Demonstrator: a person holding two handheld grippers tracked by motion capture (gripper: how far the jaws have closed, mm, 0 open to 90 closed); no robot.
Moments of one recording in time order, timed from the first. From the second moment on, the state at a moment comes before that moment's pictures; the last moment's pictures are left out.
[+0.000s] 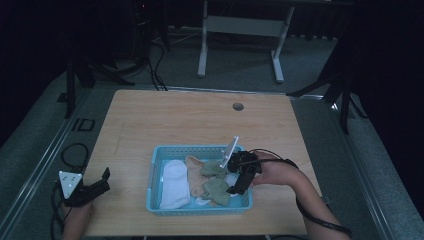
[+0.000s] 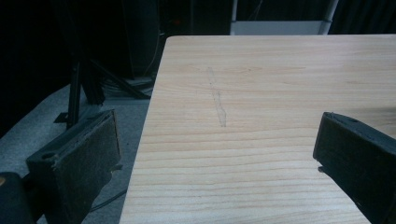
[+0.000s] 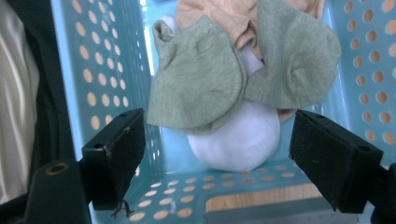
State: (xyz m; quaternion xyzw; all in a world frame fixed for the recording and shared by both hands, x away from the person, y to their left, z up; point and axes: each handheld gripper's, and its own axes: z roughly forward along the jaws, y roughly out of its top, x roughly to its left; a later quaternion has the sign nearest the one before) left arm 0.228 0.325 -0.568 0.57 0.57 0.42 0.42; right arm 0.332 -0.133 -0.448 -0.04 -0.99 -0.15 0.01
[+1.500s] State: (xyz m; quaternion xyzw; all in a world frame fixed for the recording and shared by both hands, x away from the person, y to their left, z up) left arm 0.228 0.324 -0.568 0.57 0.57 0.42 0.42; right arm 0.321 -0.112 -0.463 0.00 -0.99 -0.13 0.02
